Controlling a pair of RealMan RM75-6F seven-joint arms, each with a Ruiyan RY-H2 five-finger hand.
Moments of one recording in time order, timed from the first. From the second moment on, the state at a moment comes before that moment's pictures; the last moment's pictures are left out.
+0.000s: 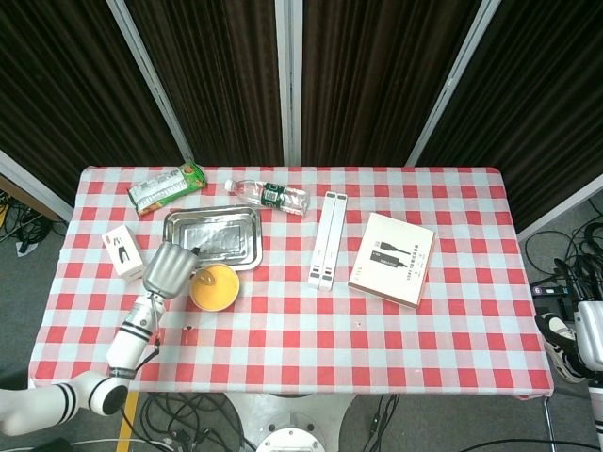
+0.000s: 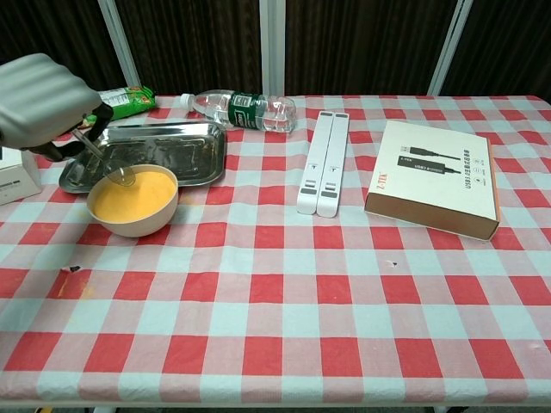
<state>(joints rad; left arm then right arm) -0.66 -1.56 -0.03 -1.34 1.24 1.21 0.89 0.07 -1.05 0.11 -1.55 -1.46 1.50 0.10</state>
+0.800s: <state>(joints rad) -0.63 -1.76 0.04 -1.01 1.46 1.27 0.99 0.07 -1.06 0.11 -1.55 -1.44 1.48 0.10</state>
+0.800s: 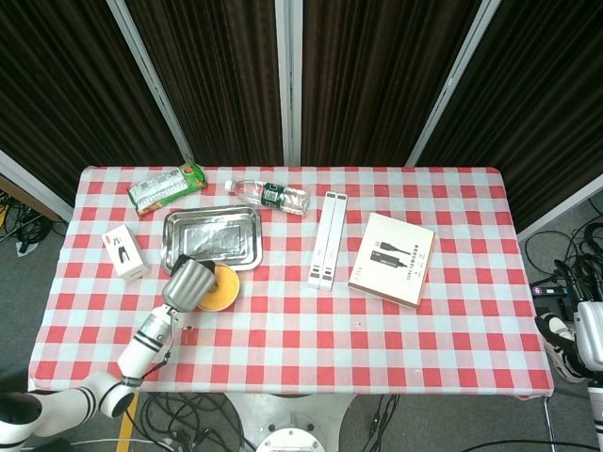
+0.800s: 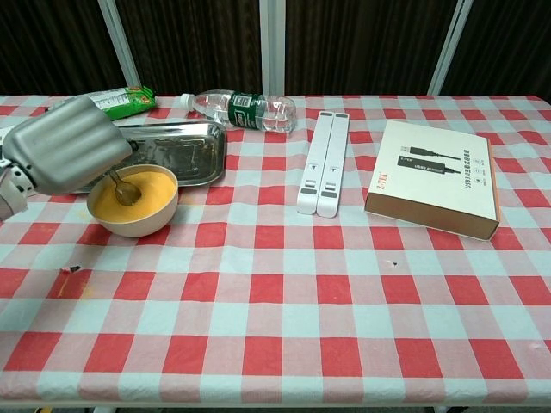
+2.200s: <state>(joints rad) -0.59 -1.66 -0.03 -1.08 1.50 1.26 0.91 0.06 -1.05 0.11 -1.56 -1.44 1.49 0.10</state>
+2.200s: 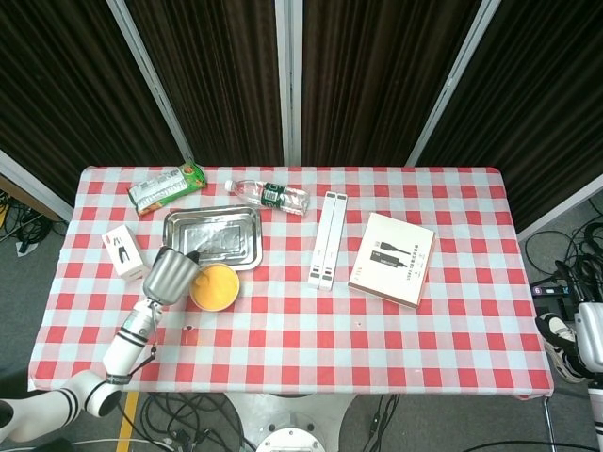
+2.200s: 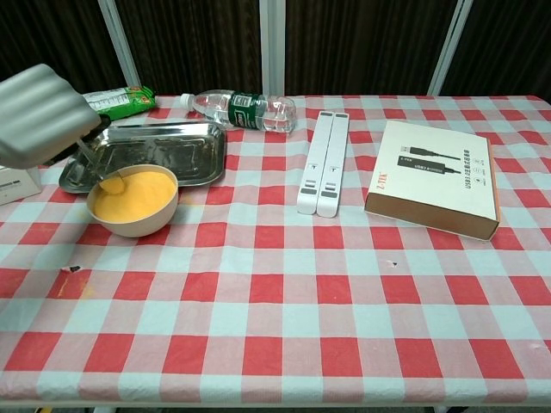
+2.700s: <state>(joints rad) -0.62 -1.69 -0.03 -0.98 1.57 1.28 1.00 0.06 -1.05 0.11 -1.57 -1.43 1.48 0.09</state>
